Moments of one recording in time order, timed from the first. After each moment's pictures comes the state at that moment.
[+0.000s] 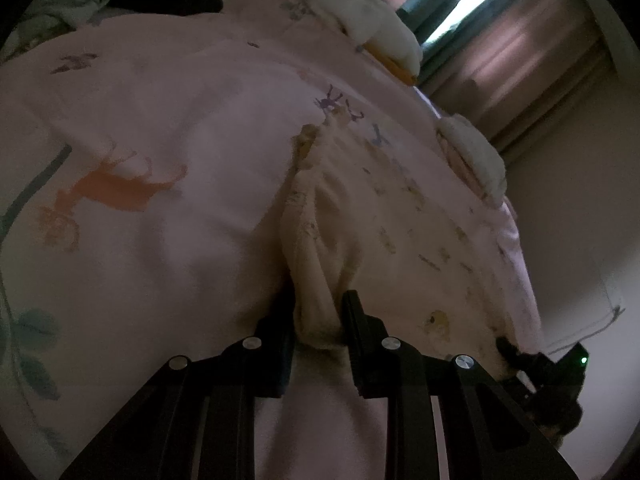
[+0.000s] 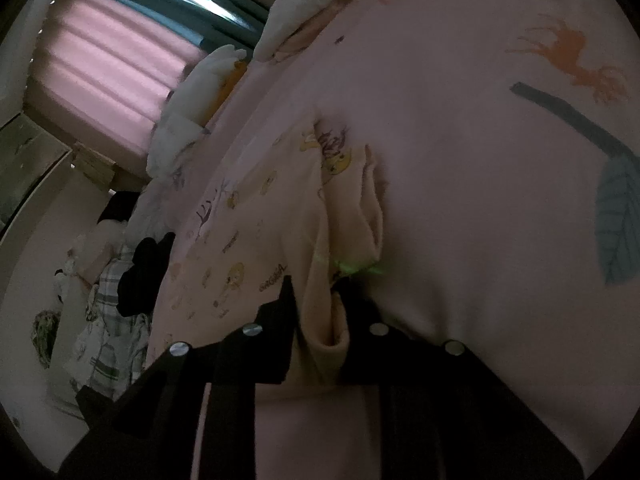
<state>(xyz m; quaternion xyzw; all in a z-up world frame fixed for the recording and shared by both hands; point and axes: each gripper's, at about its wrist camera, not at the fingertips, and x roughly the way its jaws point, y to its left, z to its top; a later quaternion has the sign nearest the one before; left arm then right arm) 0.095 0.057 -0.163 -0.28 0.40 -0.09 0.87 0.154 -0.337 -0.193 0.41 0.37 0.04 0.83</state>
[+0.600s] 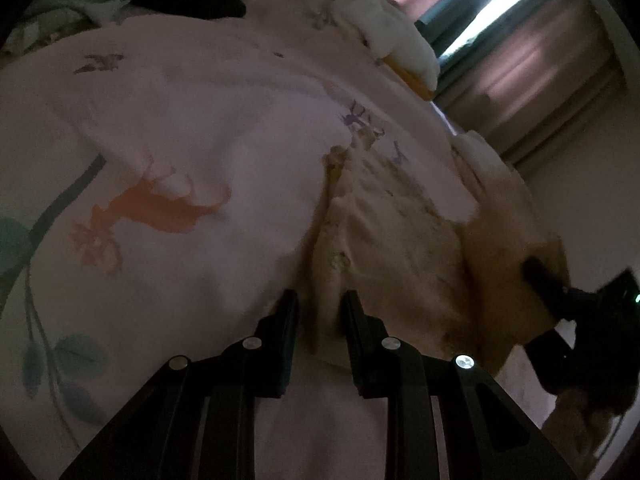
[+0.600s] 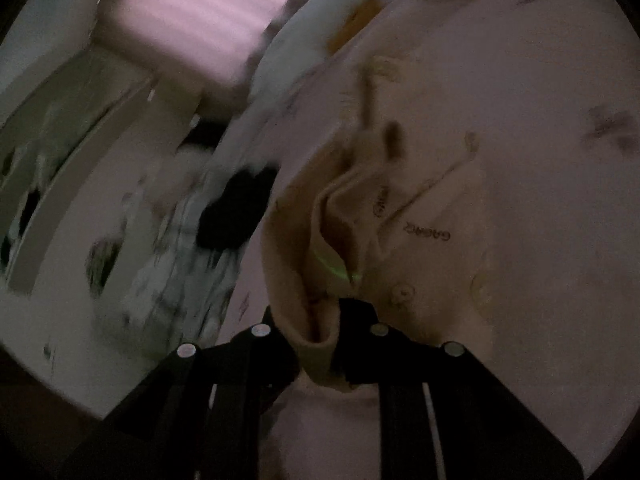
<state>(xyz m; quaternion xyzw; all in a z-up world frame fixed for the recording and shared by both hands) 0.096 0.079 -0.165 -0.30 0.39 -0.07 0.87 0.222 -0.185 -0.122 0.37 0.39 0.25 0.80</state>
